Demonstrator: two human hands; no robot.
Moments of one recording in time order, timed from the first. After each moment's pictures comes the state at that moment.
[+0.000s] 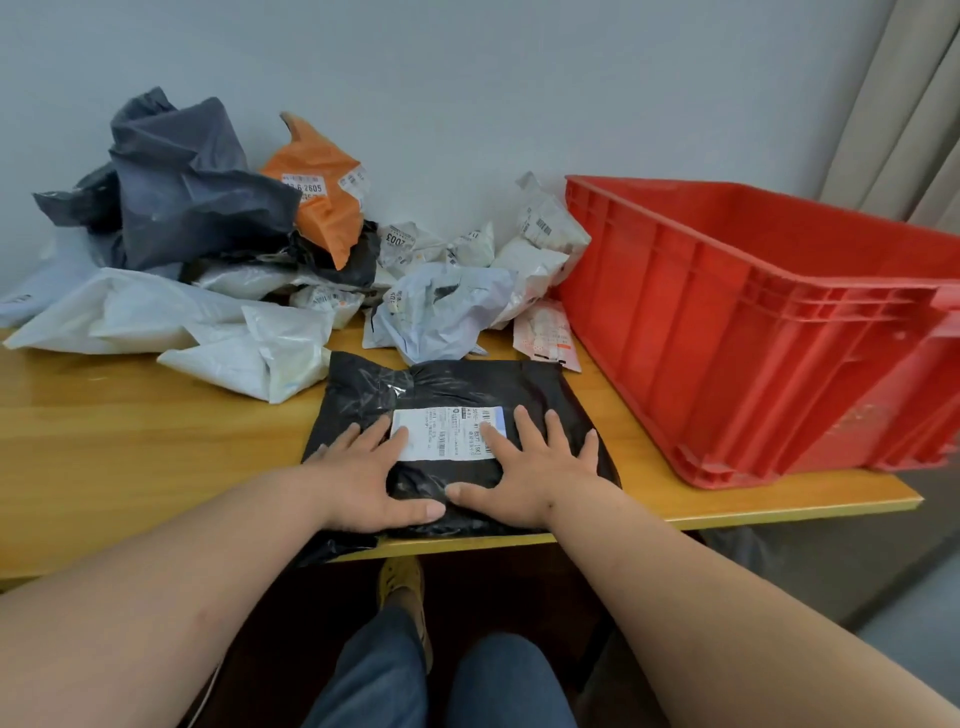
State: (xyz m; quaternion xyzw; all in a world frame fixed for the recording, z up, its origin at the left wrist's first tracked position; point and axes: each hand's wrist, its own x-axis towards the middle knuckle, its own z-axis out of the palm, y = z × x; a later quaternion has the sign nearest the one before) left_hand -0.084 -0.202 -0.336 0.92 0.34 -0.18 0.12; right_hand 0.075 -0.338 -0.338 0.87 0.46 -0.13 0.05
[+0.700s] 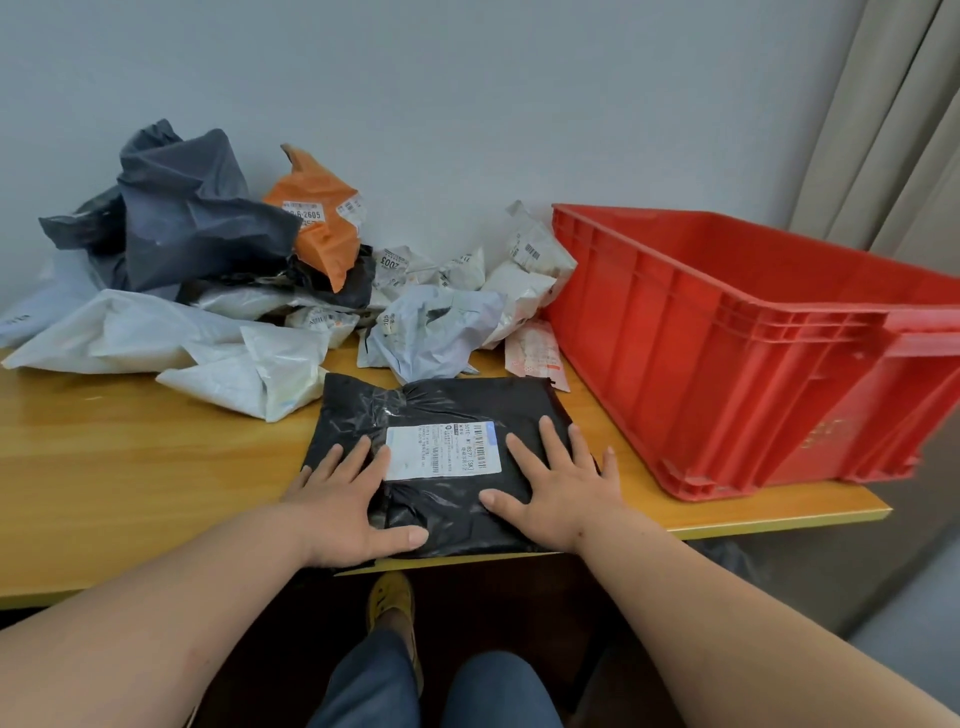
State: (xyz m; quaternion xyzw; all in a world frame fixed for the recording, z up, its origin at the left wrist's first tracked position) left_hand -0.102 -0.203 -0.344 0.92 0.34 -0.15 0.10; right_hand 0.093 -0.366 -0.346 0.89 0.45 -0.08 0.03
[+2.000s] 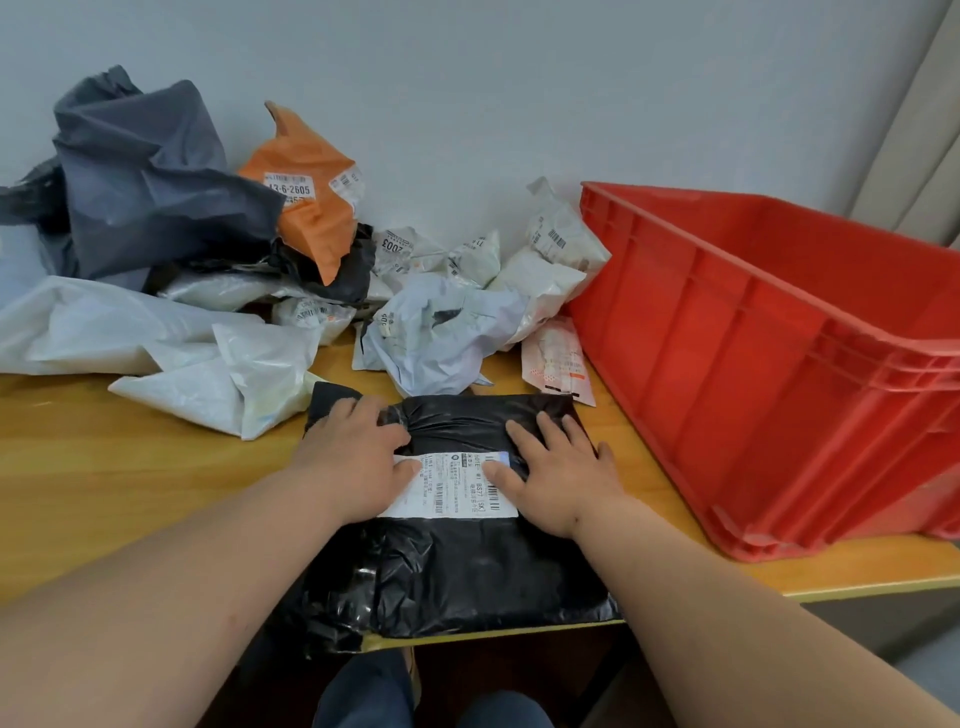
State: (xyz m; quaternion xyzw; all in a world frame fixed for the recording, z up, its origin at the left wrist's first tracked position) left_hand -0.036 -0.150 -0.331 0.94 0.35 -0.02 0.02; right_hand 0.137 -0.298 -0.344 0.88 0.45 -0.11 0.00
